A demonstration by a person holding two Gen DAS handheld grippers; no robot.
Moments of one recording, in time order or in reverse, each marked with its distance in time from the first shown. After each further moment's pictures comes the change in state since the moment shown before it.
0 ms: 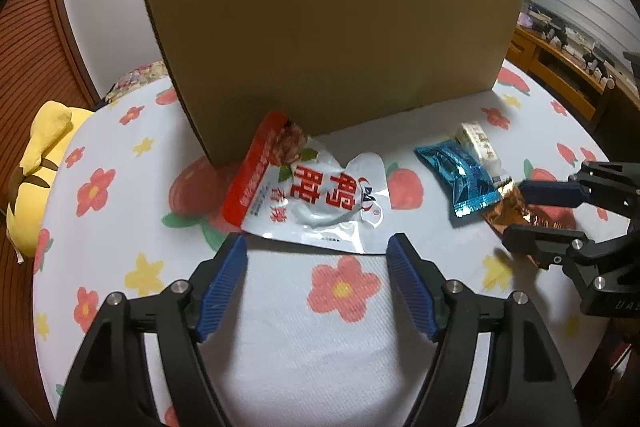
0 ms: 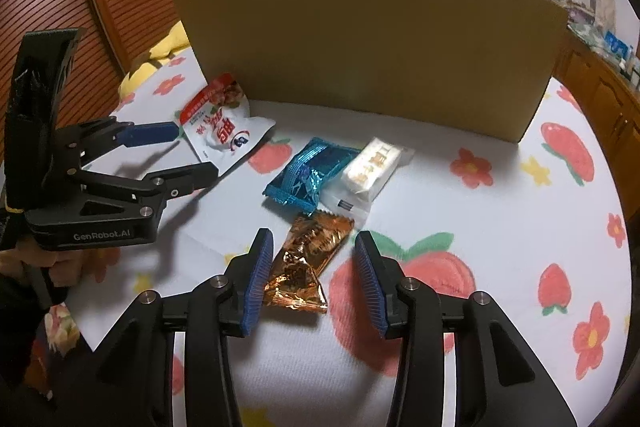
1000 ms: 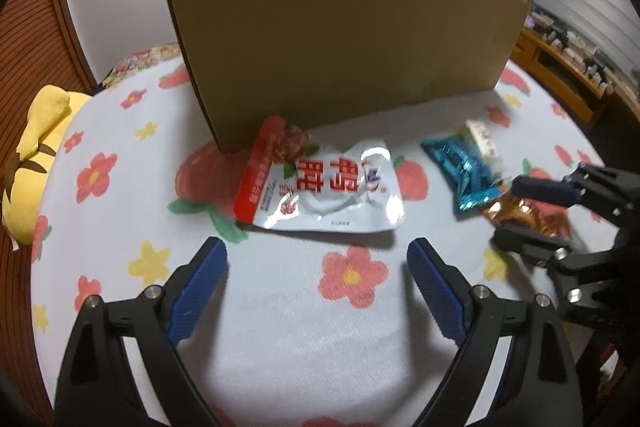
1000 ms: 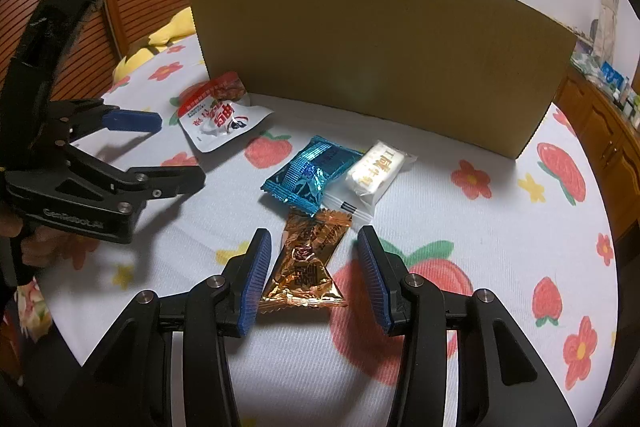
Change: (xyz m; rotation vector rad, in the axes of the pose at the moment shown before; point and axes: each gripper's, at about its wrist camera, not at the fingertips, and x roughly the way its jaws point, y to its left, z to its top) left arm -0.009 0.012 0.000 -0.034 0.020 -0.032; right arm 0.002 0.010 -0.007 -0.084 -0.027 -0.072
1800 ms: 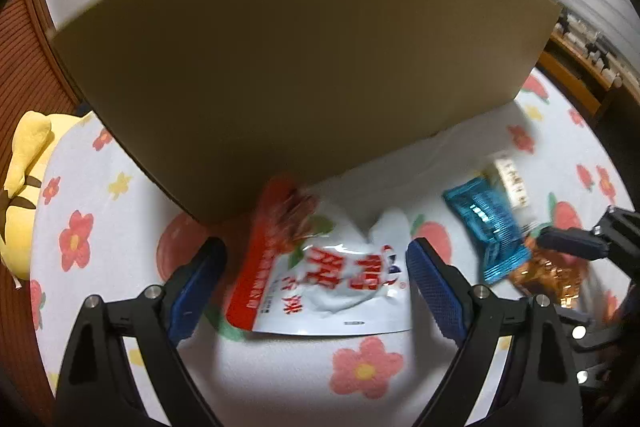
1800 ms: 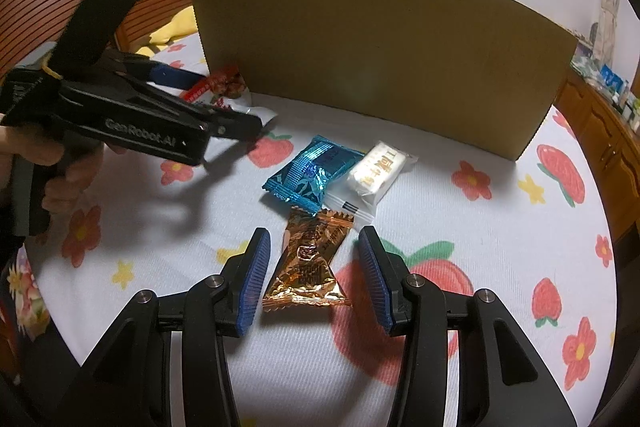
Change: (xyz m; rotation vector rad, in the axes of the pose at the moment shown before) left arm 0.042 0.000 0.045 0.059 0.079 0.010; right arm 0.006 0.005 0.003 -0.006 -0.002 -0.006
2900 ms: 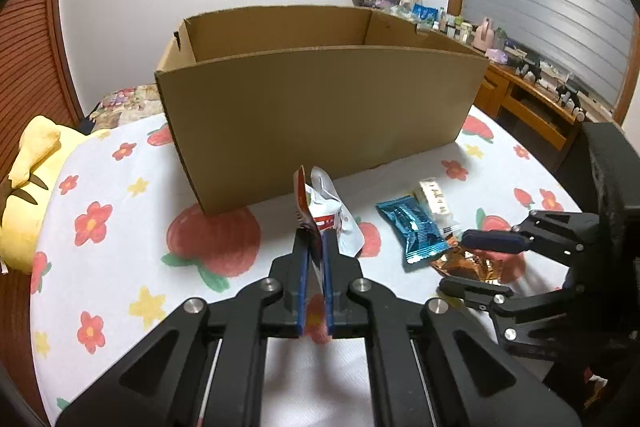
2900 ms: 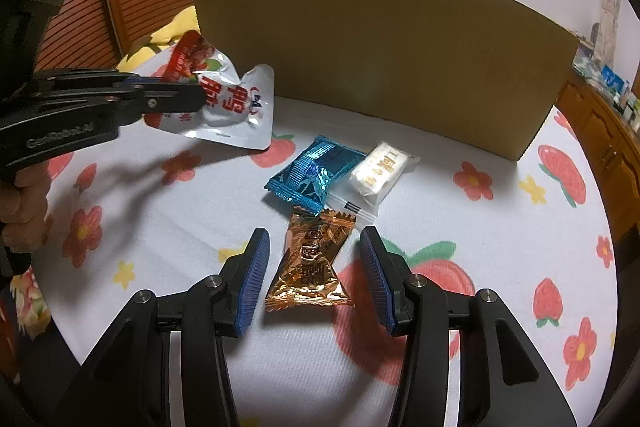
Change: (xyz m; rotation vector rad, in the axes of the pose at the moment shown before) left arm -0.075 -0.008 -0.036 -0.044 -0.235 -0.084; right arm 0.001 -0.003 0.002 0.001 -0.004 0.005
